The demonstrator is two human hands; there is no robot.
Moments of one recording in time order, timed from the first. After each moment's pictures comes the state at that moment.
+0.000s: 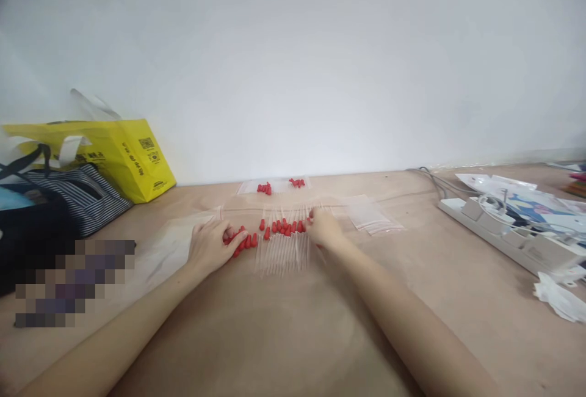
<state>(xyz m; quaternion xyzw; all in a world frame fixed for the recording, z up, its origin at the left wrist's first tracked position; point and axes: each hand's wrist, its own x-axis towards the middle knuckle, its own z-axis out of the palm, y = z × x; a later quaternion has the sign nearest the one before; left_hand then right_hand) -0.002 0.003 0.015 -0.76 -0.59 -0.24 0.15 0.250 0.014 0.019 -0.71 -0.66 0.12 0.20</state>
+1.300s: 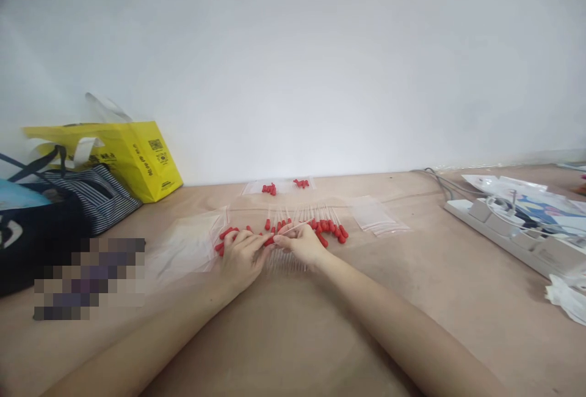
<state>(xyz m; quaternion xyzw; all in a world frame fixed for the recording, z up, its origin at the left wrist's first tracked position) 0.040 -0.026 -0.003 -0.82 -0.43 -0.34 0.16 0.198 -0.011 0.001 -0.44 -0.59 0.52 0.42</state>
